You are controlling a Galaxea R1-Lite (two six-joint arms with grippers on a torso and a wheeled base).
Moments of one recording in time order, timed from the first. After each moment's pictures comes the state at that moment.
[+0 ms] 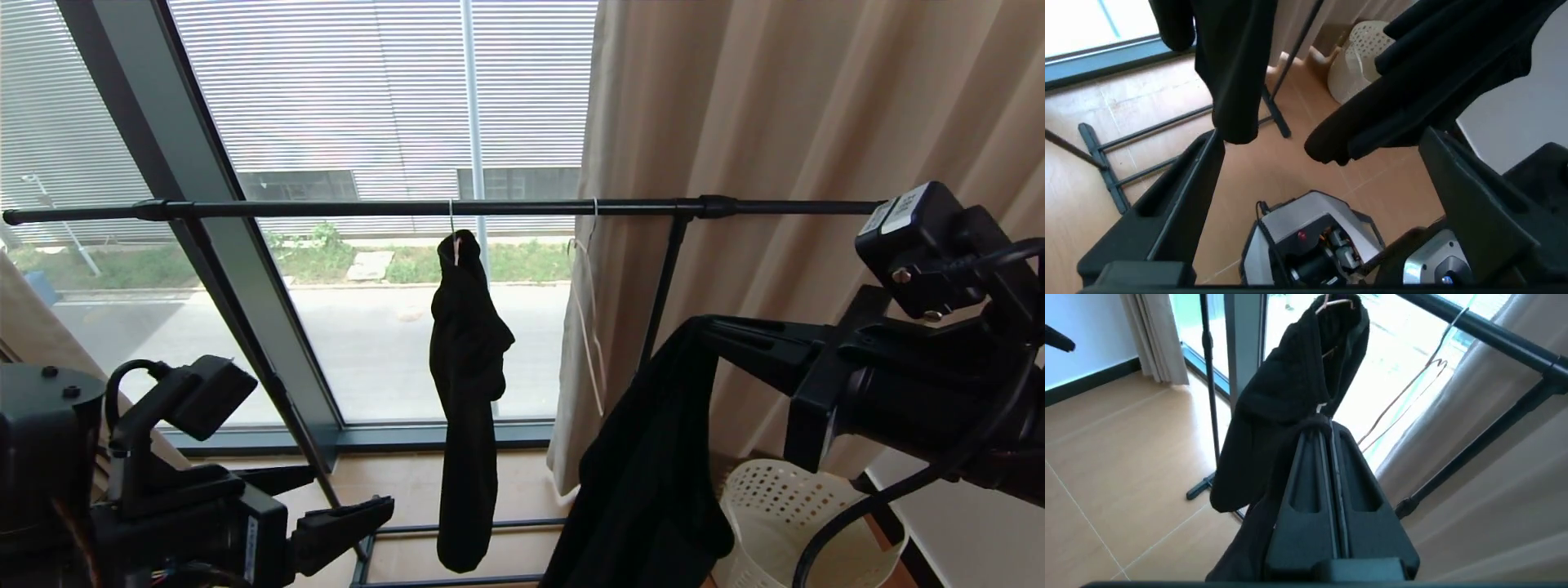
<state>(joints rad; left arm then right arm) -0.50 1.26 -0.48 -0.21 -0.15 -0.21 0.73 1.36 -0.72 -0.45 -0.05 -0.18</state>
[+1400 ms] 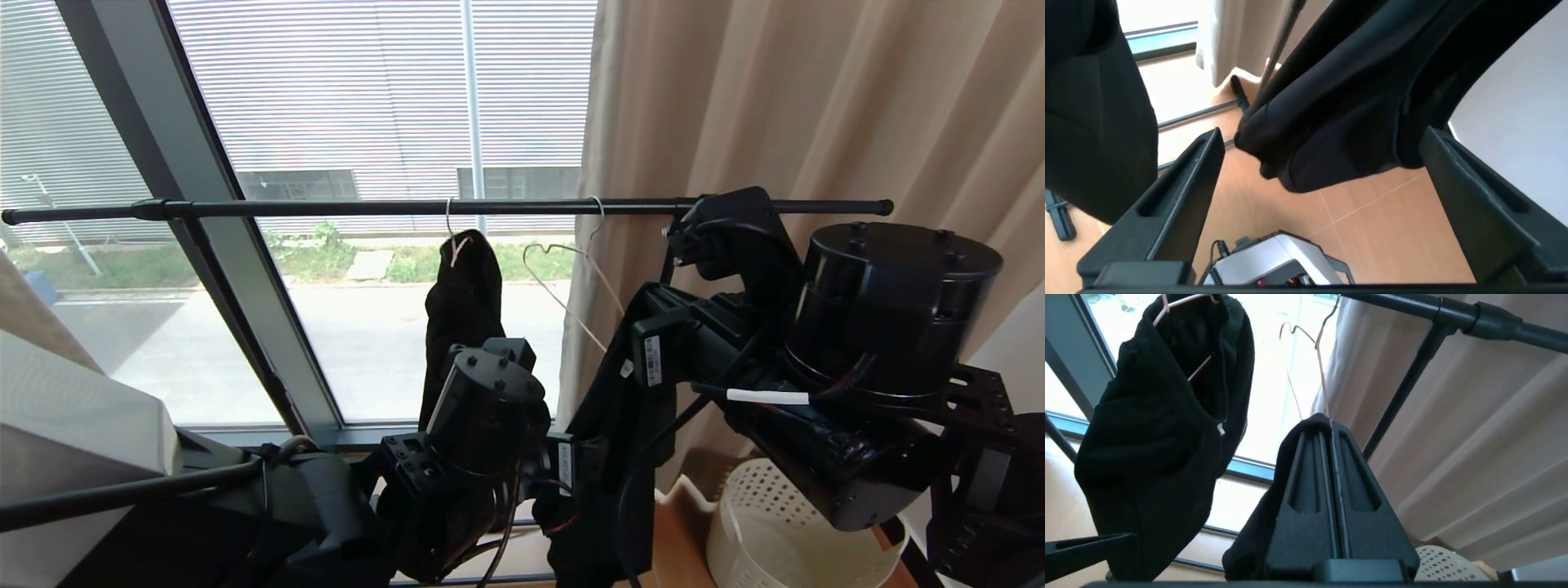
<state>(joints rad) -0.88 1.93 -0.87 -0.52 0.24 -0.45 0.87 1.68 -0.87 -0.67 -0.70 -0.05</state>
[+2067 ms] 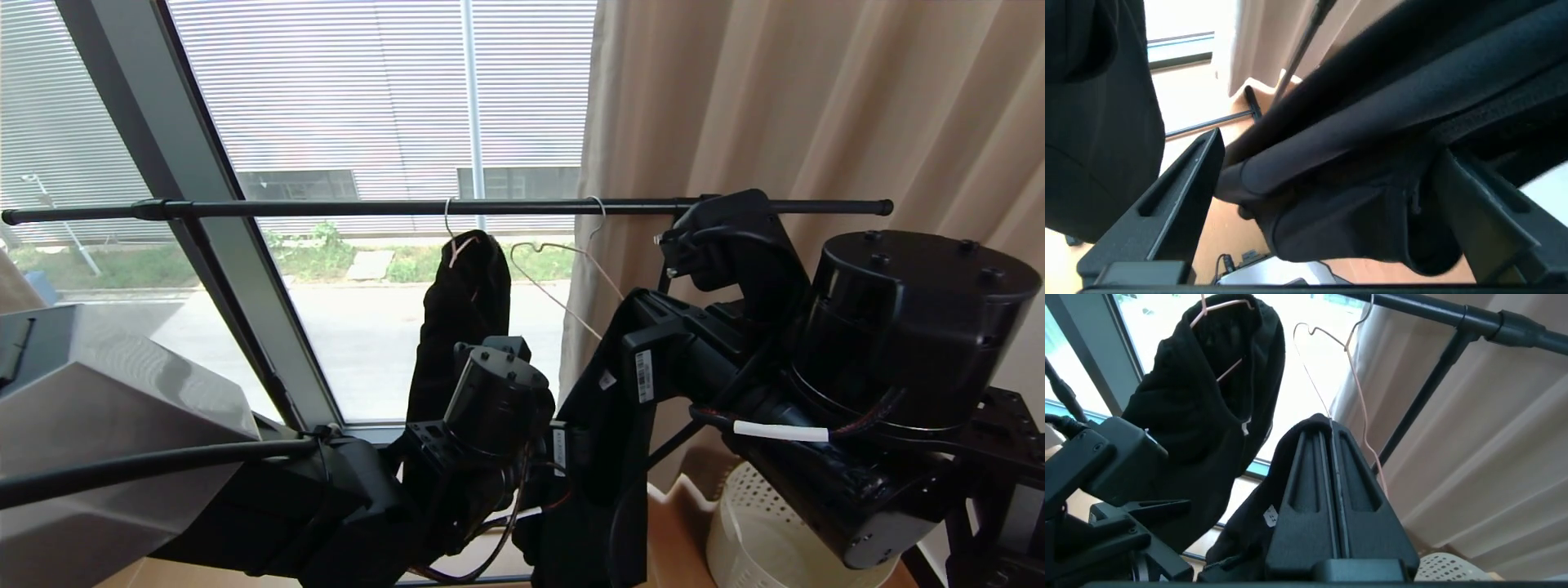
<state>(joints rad) -0.84 2.01 -0.93 -0.53 0.29 -0.44 0.94 1.66 -0.86 -0.67 -0.73 -0.05</state>
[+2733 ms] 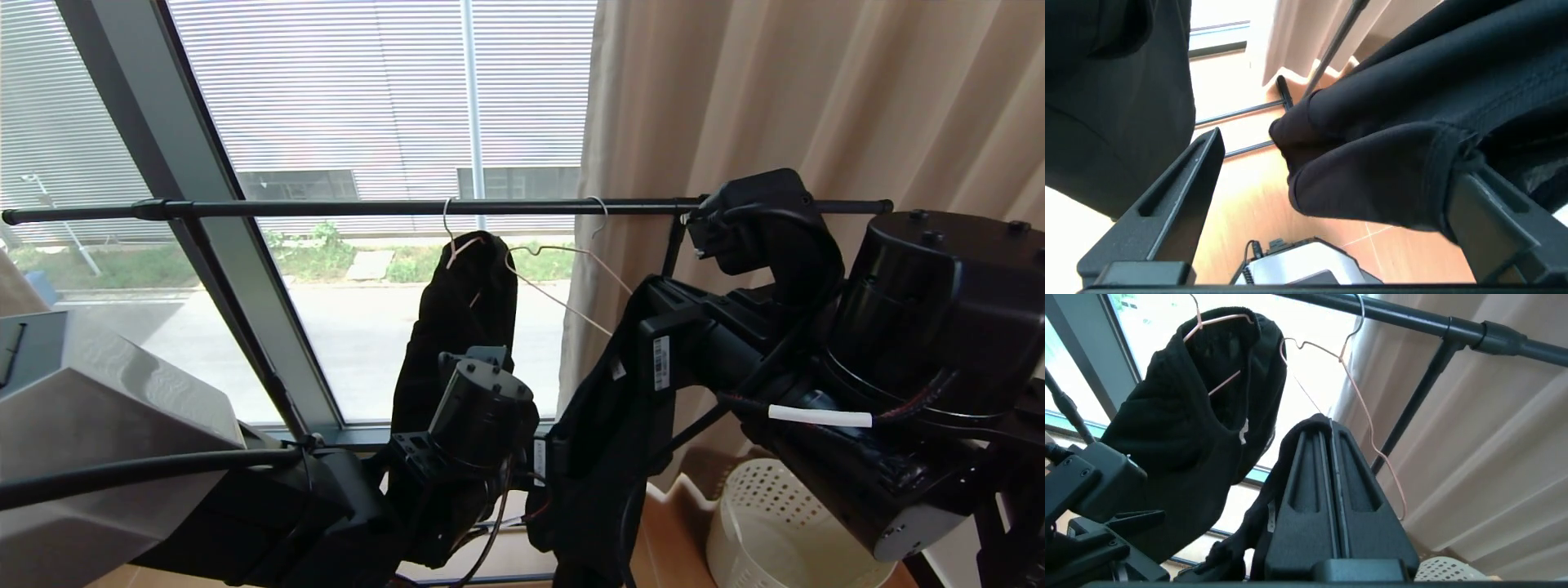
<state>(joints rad) -0.82 1.99 -0.87 -0.53 0.34 -0.42 0.93 1.63 -0.86 -0.67 -0.73 -0.05</state>
